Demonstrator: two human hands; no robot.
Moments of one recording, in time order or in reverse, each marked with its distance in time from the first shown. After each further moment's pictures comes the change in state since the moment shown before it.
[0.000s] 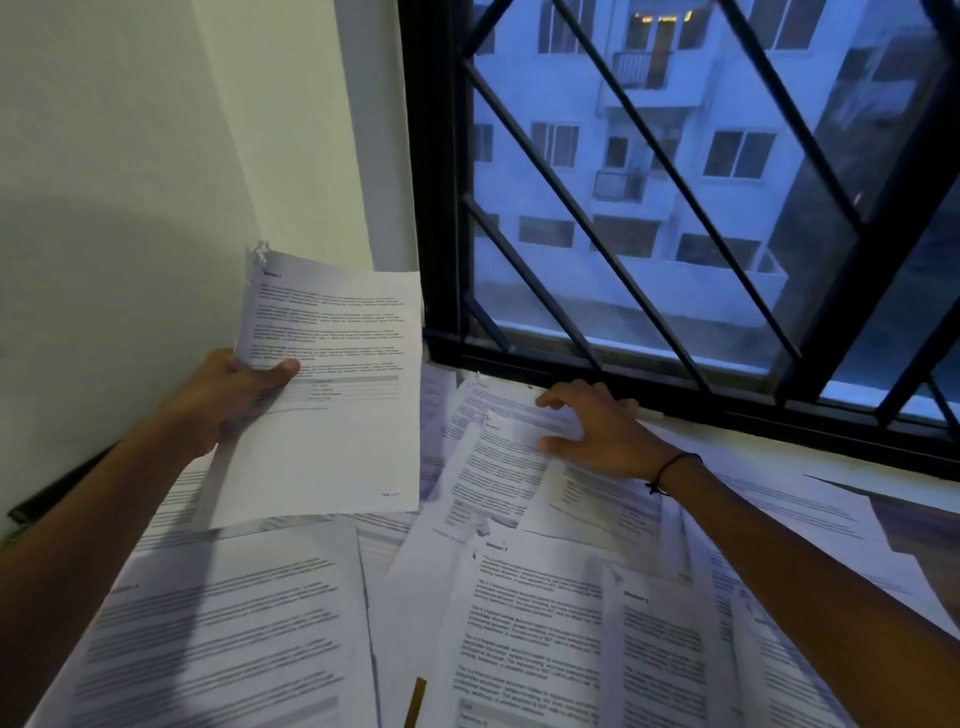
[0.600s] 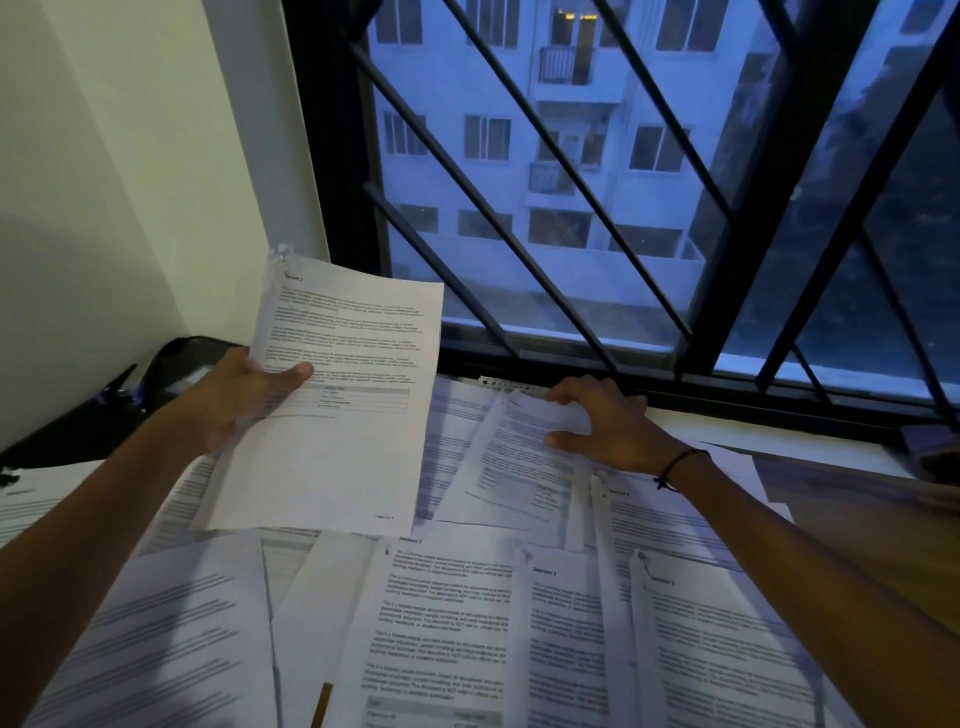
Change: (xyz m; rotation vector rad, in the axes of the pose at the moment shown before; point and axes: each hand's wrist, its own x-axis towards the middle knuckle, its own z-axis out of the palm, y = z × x) left_hand 0.004 0.012 0.100 0.021 -0.243 -0.008; right_hand -0.065 0.062 -0.044 -0.029 0.113 0.162
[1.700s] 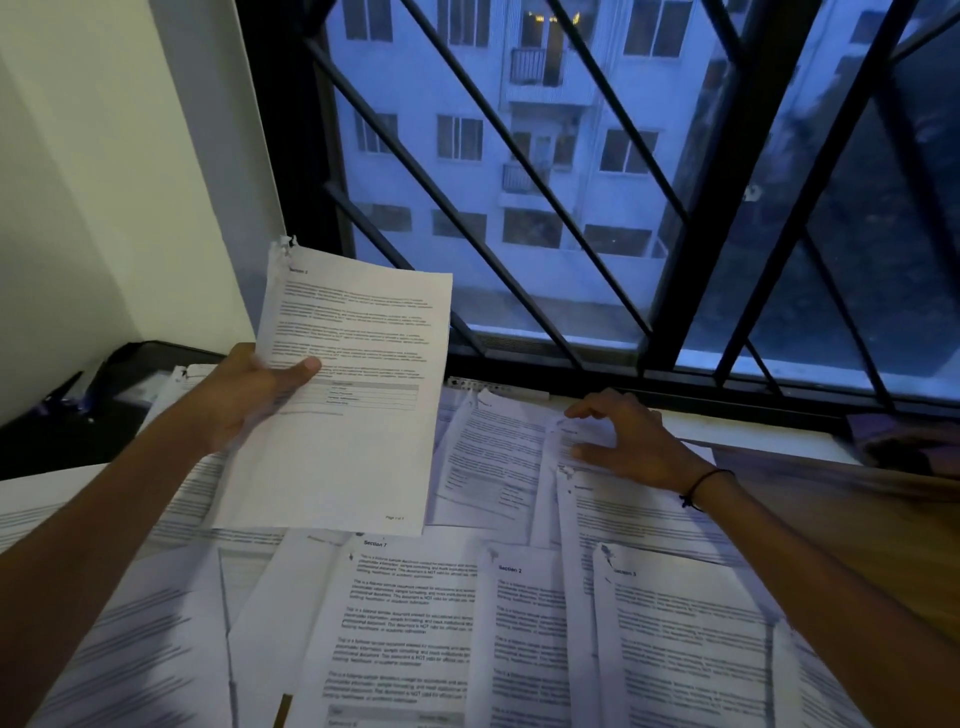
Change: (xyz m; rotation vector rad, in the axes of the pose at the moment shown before) left_hand -0.008 0.023 0.054 -0.065 -0.043 0.006; right_hand -0.040 0.057 -0.018 0.032 0.049 0.018
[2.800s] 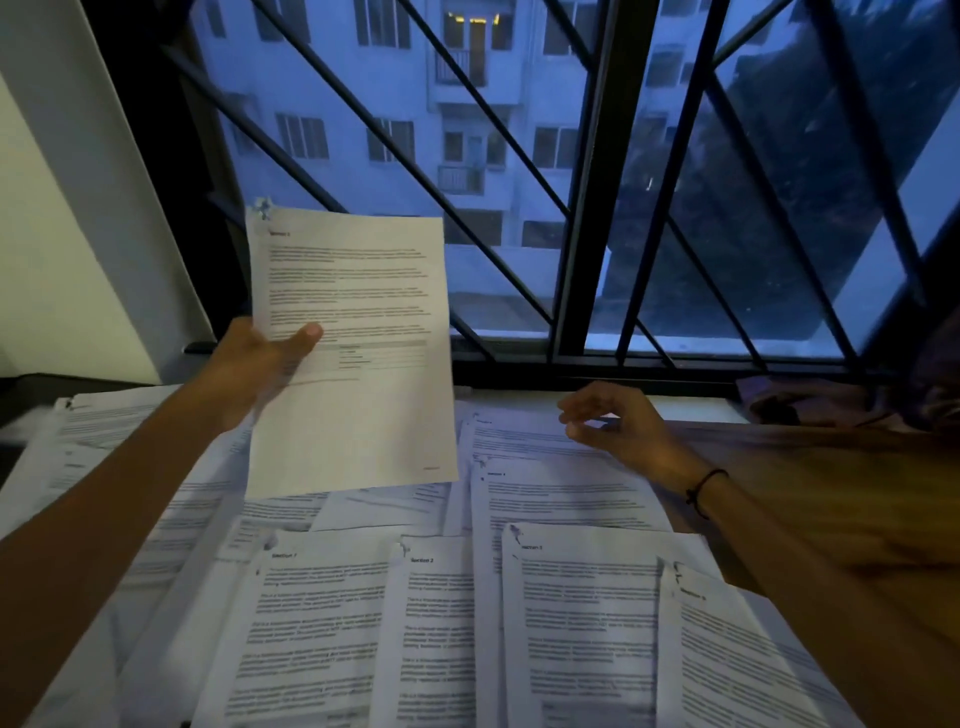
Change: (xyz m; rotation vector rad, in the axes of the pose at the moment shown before) left_hand 0.022 0.032 0.096 0.013 -0.043 0.183; right_hand -0.075 0.021 -0.054 0.444 0.209 0.083
